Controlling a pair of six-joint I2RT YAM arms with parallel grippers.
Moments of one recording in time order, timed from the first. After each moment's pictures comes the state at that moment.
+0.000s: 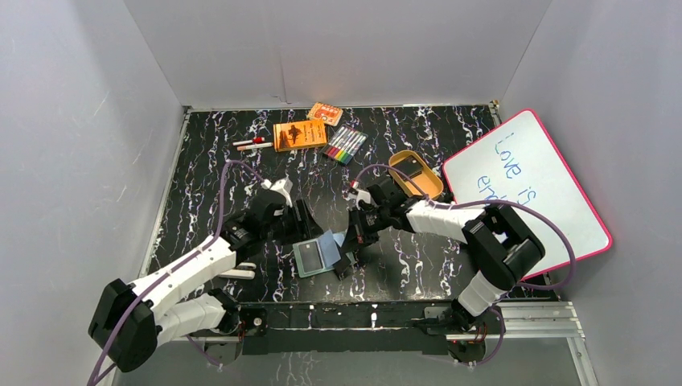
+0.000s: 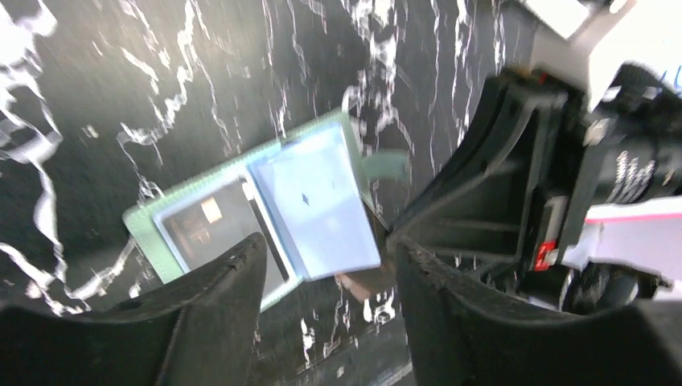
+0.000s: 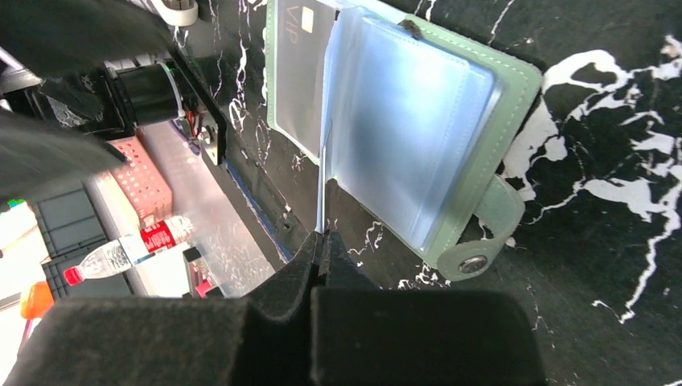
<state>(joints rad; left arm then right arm) -0.66 1.06 0.65 -0.29 0.04 -0.79 0.72 1.61 0.82 -0.14 -0.72 0.60</state>
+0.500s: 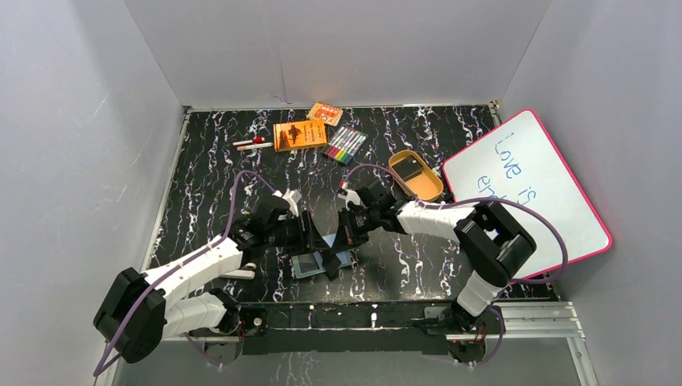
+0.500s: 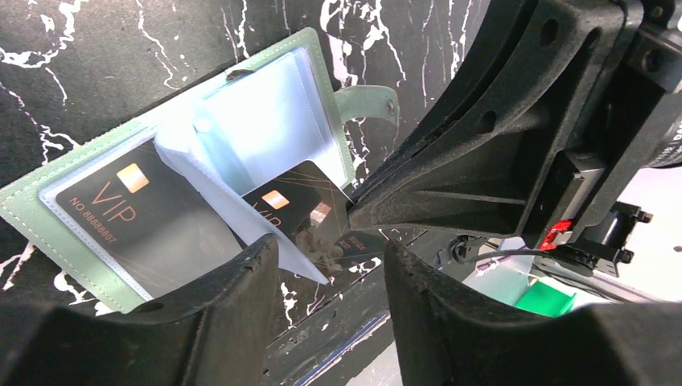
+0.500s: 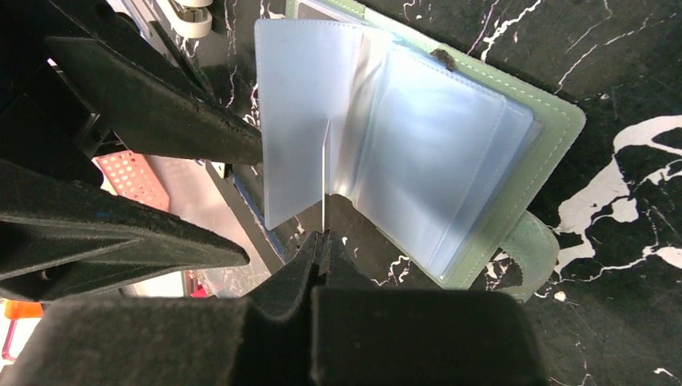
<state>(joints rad) -0.66 1.10 0.54 -0.21 0.31 -0.85 0.80 1.65 0.86 -0.08 -0.67 0.65</state>
